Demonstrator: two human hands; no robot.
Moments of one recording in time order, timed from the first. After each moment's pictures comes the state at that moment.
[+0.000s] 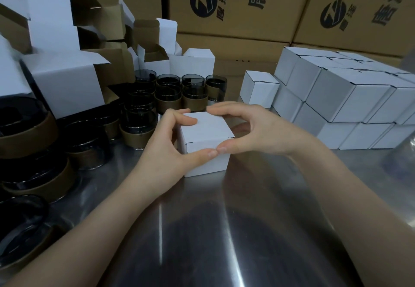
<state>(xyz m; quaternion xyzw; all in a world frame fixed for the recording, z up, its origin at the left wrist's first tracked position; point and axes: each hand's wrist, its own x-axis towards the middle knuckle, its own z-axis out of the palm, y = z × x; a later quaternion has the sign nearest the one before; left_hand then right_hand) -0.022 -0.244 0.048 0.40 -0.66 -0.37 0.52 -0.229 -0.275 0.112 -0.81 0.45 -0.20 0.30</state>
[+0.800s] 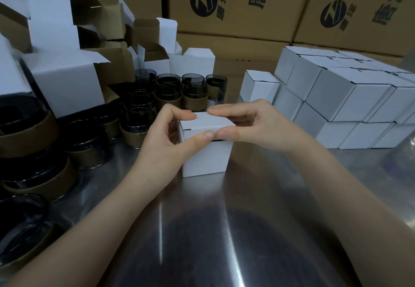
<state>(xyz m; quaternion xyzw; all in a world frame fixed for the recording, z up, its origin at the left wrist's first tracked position) -0.029 -0.238 0.062 0.38 -0.60 -0.40 0.57 -0.230 -0.279 0.105 -0.78 0.39 -0.32 0.36</state>
